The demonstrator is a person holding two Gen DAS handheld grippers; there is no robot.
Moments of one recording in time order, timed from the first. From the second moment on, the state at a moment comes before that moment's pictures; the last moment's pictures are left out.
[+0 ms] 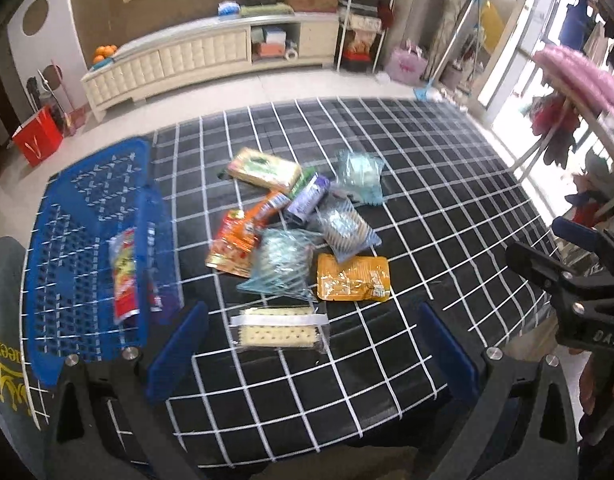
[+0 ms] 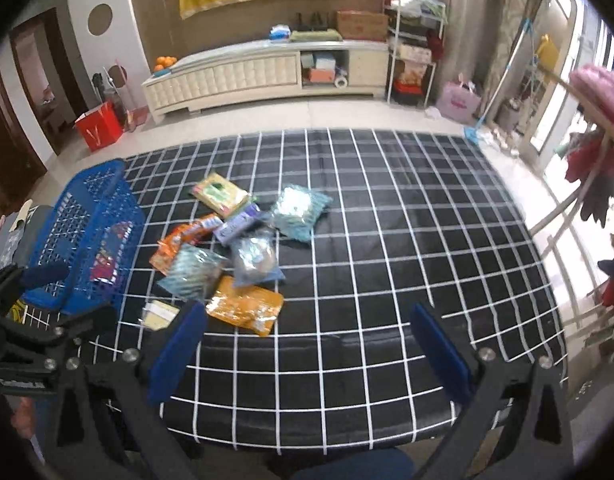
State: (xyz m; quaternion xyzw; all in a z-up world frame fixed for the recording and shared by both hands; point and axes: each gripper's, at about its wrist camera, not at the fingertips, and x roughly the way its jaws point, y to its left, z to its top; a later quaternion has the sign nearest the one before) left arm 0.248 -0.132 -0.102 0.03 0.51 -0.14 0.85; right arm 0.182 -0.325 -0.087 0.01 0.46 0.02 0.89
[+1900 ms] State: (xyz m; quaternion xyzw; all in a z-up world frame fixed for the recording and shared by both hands) left arm 0.345 -0.097 -0.205 0.01 0.54 -0.03 0.84; right arm 0.324 -0.252 -0.229 -0.04 0.57 0.12 0.81
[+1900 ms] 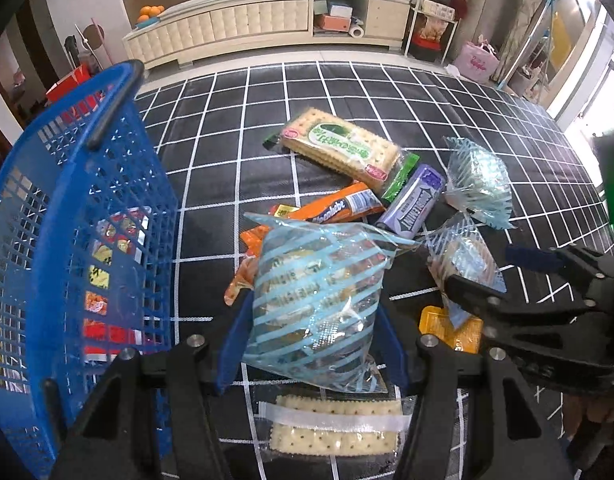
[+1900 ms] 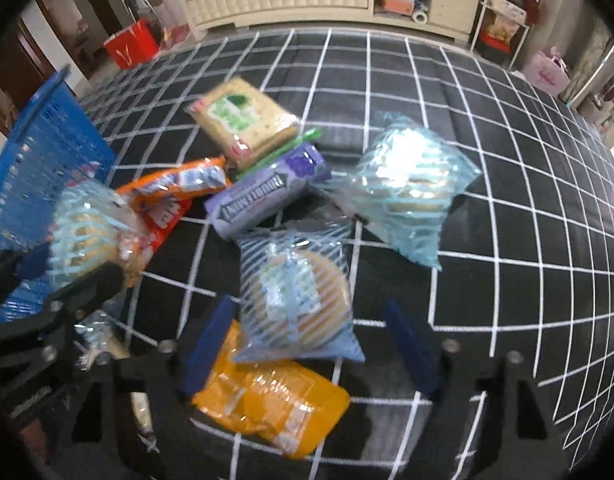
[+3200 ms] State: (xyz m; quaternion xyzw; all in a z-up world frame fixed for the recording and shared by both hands) left arm 0.226 -0.032 -0.043 0.01 0.41 -0.04 0.91; right arm 0.200 -0.174 -0.034 -0.04 0.42 0.18 0.89
